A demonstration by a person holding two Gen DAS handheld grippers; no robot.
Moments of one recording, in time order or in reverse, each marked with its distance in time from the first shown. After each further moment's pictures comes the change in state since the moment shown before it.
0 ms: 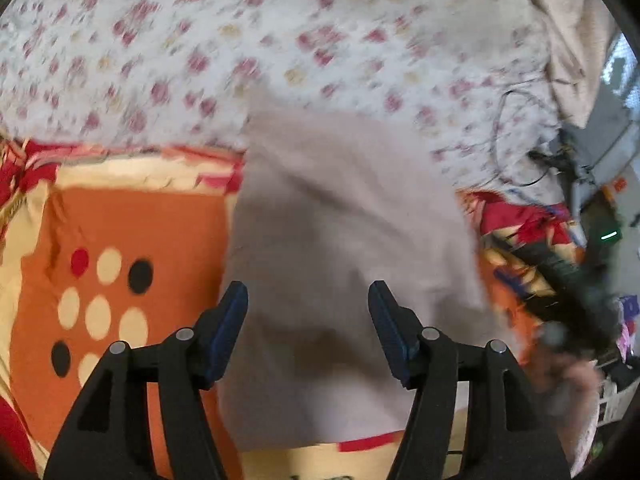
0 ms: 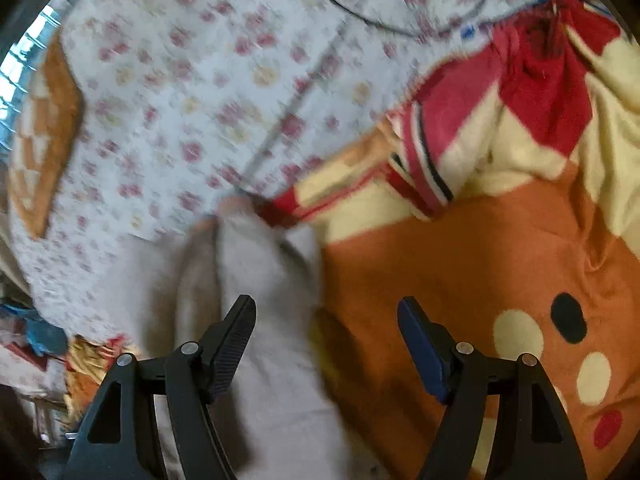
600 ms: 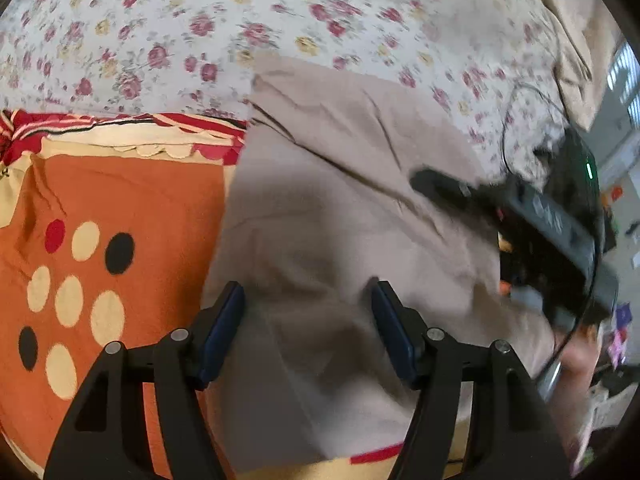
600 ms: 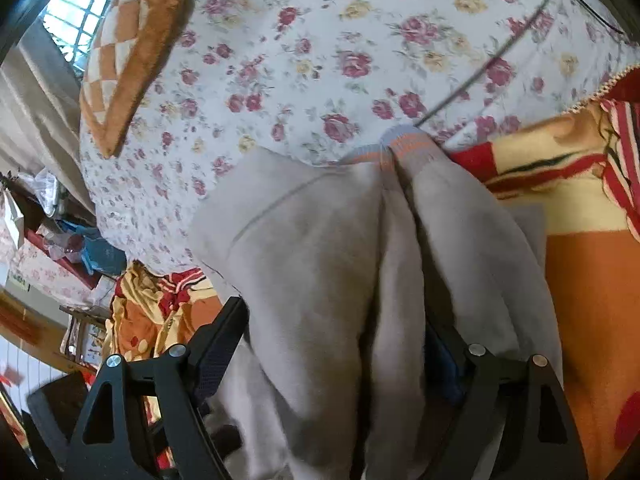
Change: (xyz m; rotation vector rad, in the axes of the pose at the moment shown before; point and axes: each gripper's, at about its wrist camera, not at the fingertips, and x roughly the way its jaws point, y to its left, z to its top) left arm 0.027 0.019 -0.012 -0.057 0.004 -0.034; right arm 0.084 0.072 -0.009 -0.186 0.181 0.251
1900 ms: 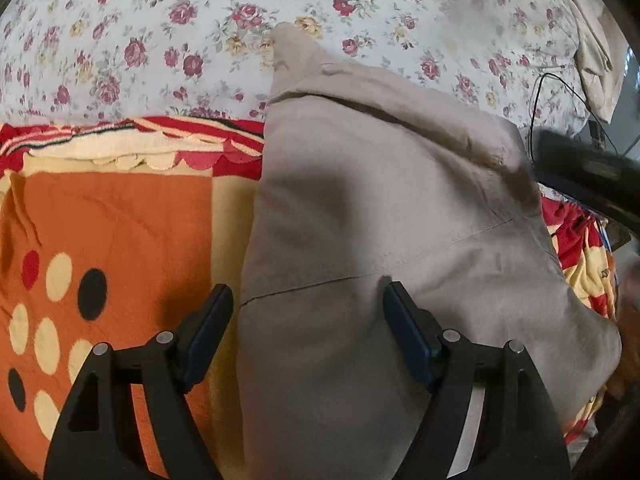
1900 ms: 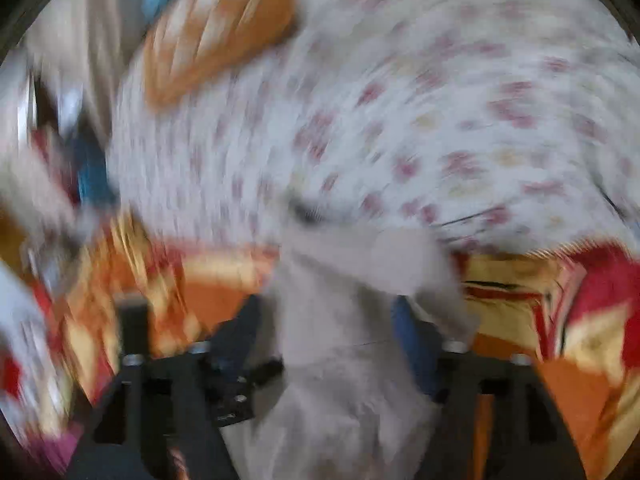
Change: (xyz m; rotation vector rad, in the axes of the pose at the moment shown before) left arm 0.043 -0.004 0.020 0.037 0.033 0.054; right arm -0.024 0.082 0.029 -0.455 0.078 -0.205
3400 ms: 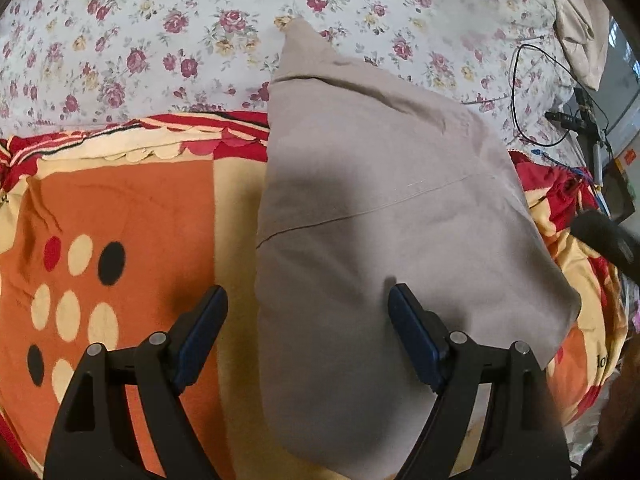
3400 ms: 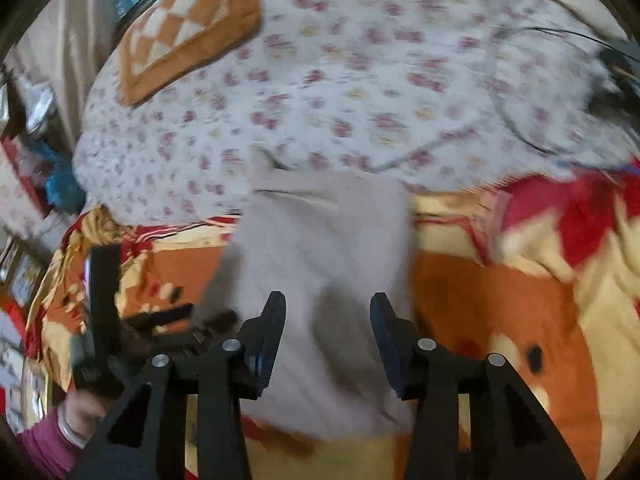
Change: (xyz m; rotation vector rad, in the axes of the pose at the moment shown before) left arm -0.029 -0.021 -0.018 0.096 0.015 0.034; right arm -0.067 -0.007 -0.075 0.170 -0.097 -0.078
